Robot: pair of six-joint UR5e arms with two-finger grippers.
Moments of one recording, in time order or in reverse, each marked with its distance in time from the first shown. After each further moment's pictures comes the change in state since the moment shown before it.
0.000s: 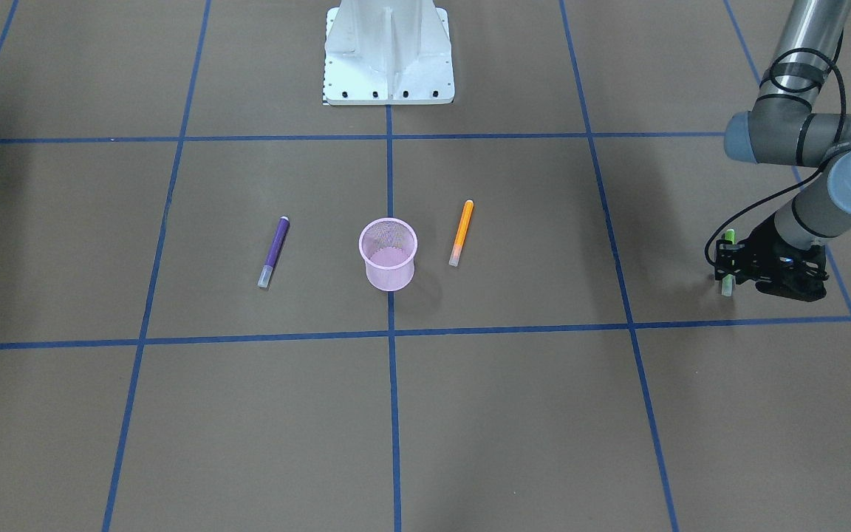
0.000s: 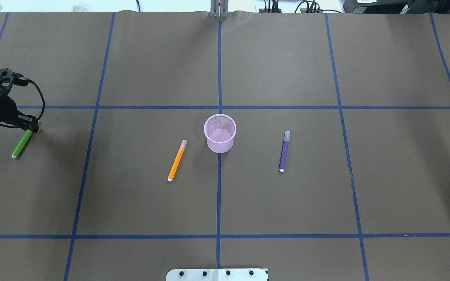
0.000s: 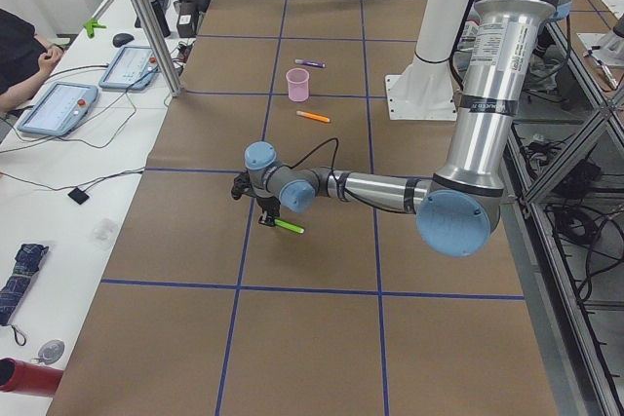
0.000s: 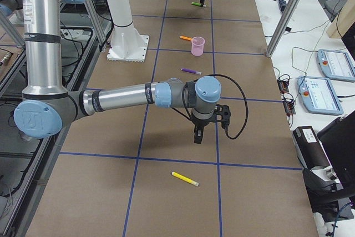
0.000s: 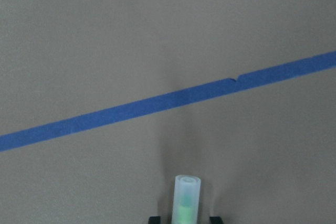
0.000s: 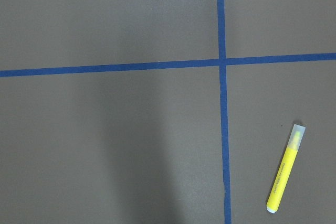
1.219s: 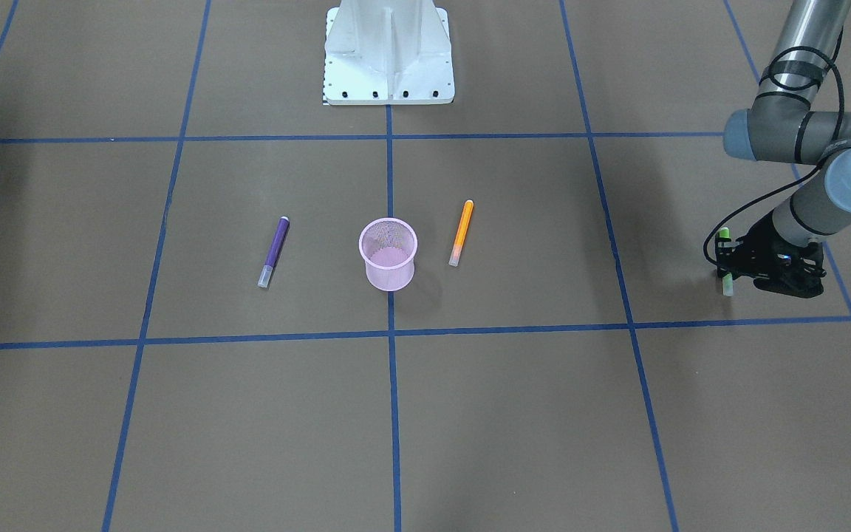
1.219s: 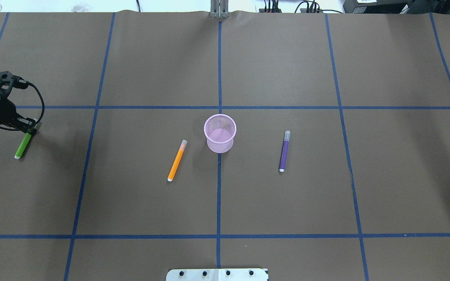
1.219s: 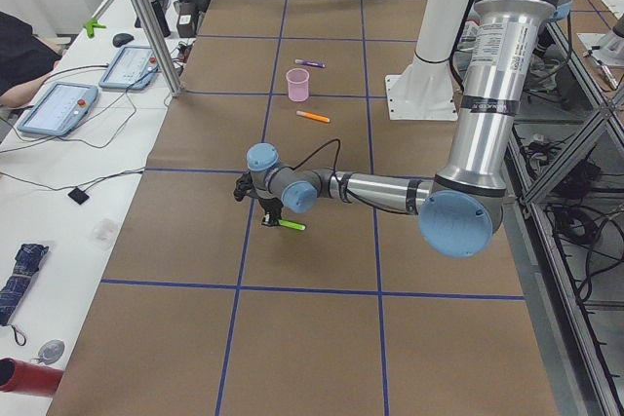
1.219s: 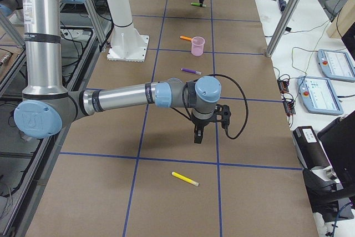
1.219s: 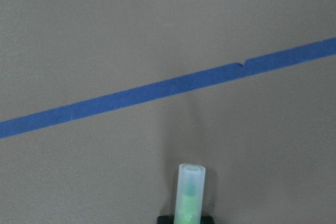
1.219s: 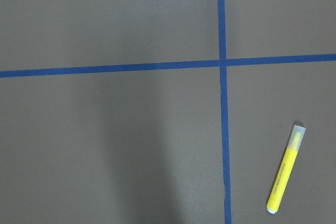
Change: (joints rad) left arm 0.008 0.013 -0.014 0.004 -0.009 -0.008; right arm 0.000 0.000 0.000 0.000 0.000 -0.001
